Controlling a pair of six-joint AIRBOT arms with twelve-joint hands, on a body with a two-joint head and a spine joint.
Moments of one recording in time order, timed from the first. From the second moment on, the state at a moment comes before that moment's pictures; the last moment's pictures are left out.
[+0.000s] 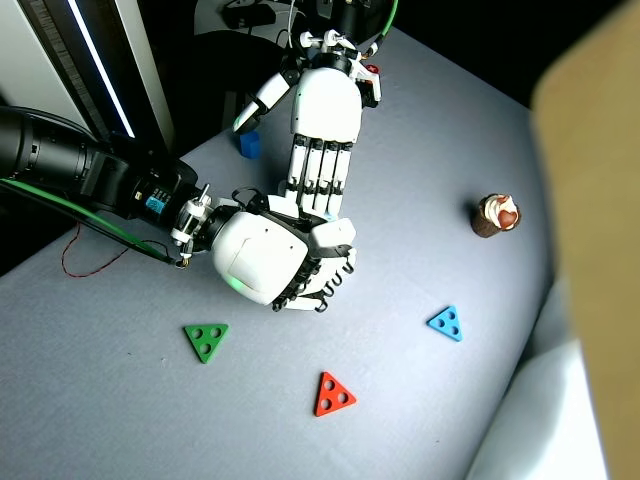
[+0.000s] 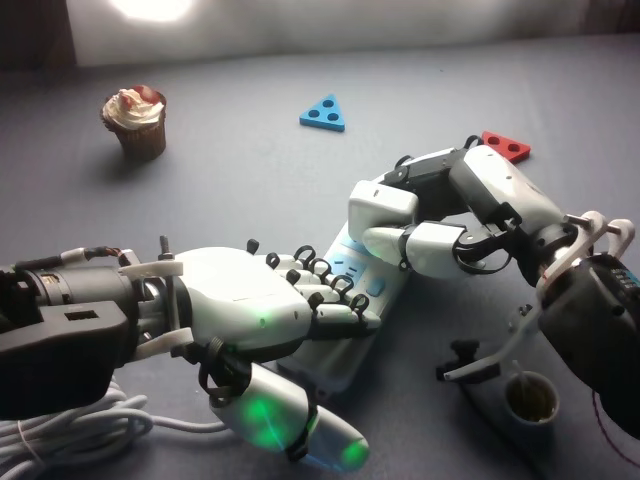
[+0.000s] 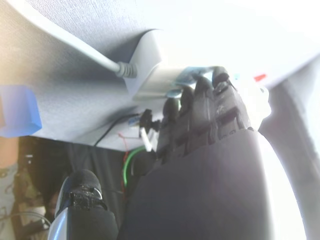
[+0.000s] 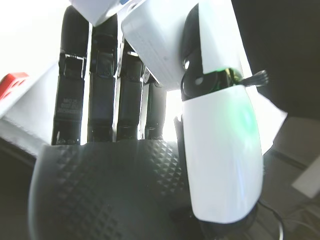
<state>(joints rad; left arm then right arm) 0.65 -1.00 0.87 -0.07 -0.03 1.05 -0.47 -1.38 1.11 0.84 0.97 -0.74</state>
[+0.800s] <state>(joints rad) 0.65 -1.01 0.87 -0.10 0.01 1.05 -0.45 -1.34 1.04 0.63 1.02 -0.71</state>
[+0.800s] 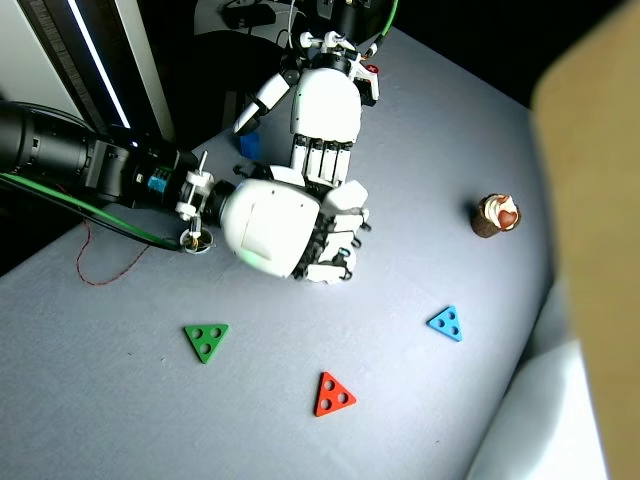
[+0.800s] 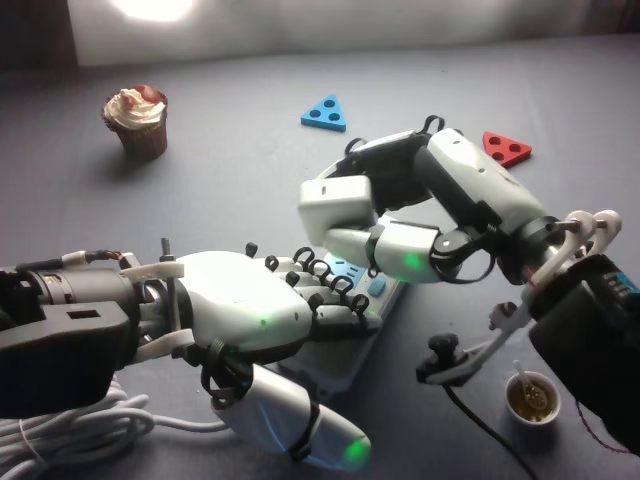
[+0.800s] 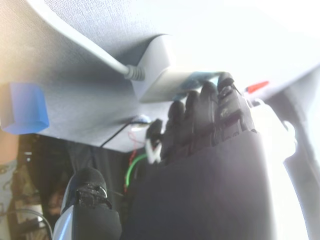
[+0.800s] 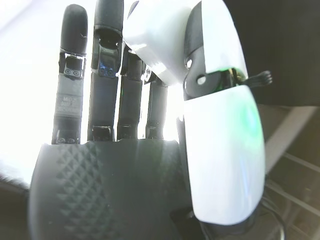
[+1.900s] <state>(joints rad) 0.63 -1.00 0.86 -0.11 0.04 1.05 -0.60 -1.11 1.20 -0.28 0.98 -0.60</state>
